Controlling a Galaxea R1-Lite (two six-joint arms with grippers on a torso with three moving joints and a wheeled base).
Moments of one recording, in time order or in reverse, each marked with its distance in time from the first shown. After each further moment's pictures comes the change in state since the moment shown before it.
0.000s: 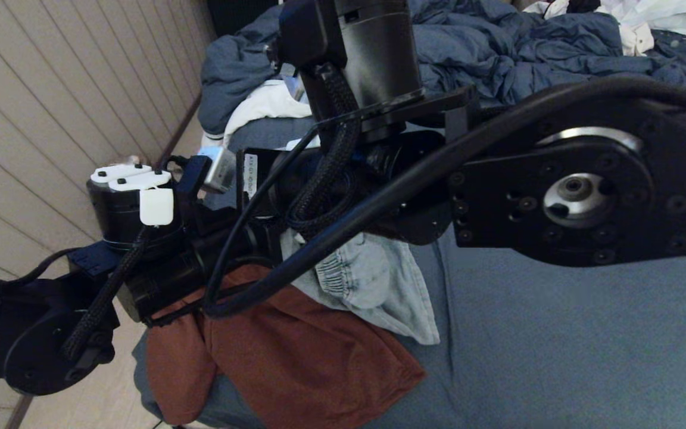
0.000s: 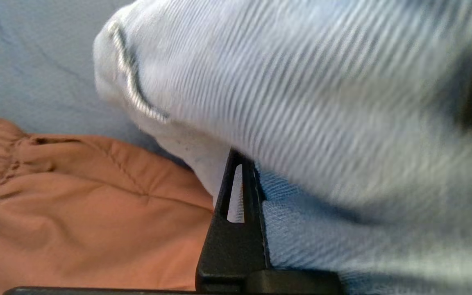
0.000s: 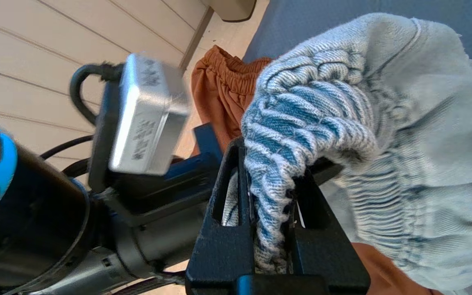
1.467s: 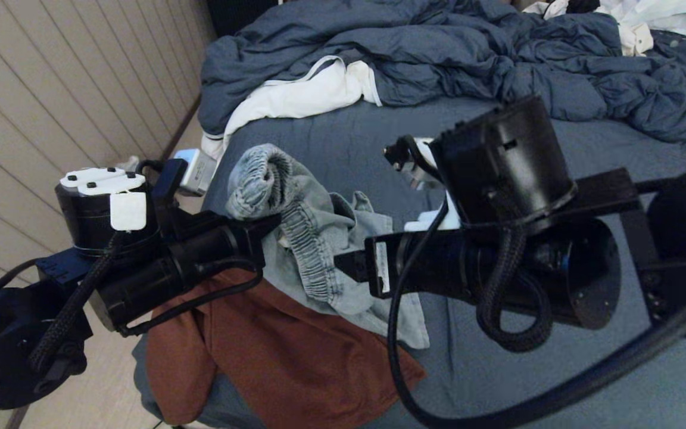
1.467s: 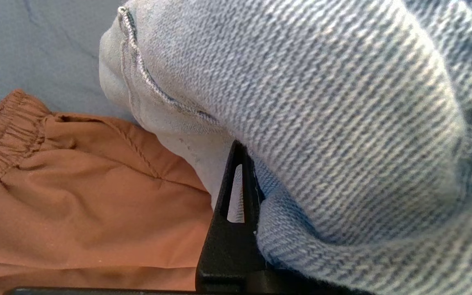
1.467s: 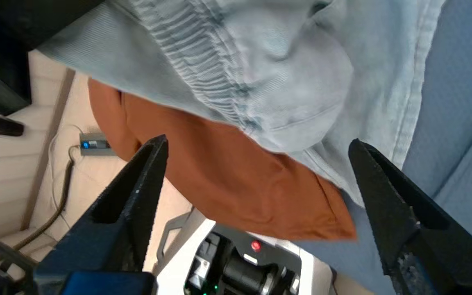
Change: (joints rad) left arm 0.016 -0.052 0.051 0.011 0.004 -0.039; right arm -0.113 -0.302 0.597 -0.040 0.009 -0.001
